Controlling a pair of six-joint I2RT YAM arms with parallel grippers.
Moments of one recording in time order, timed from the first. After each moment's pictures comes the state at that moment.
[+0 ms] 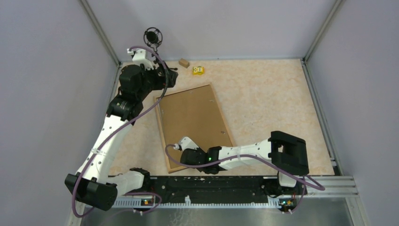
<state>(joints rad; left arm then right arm) -0.28 1.14 1.25 -0.31 0.06 -0.37 1.44 1.76 1.10 -0.42 0.45 0.40</state>
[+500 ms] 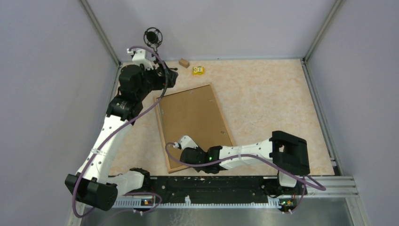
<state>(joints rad) -0.27 1.14 1.25 -0.31 0.08 -0.37 1.44 1.75 1.10 -0.40 0.45 0.43</state>
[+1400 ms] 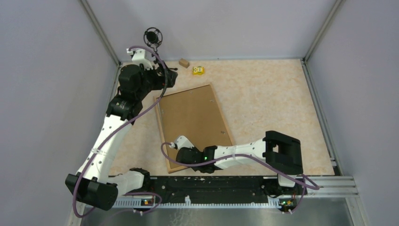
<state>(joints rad) -0.27 1.14 1.25 -0.31 0.09 -0.37 1.44 1.81 1.15 -0.38 0.43 0.43</state>
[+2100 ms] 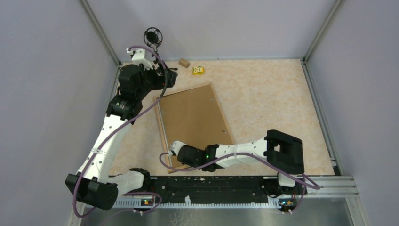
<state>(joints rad) -0.26 1.14 1.25 -0.31 0.10 -0.37 1.41 1.80 1.13 -0.36 0.37 0.13</state>
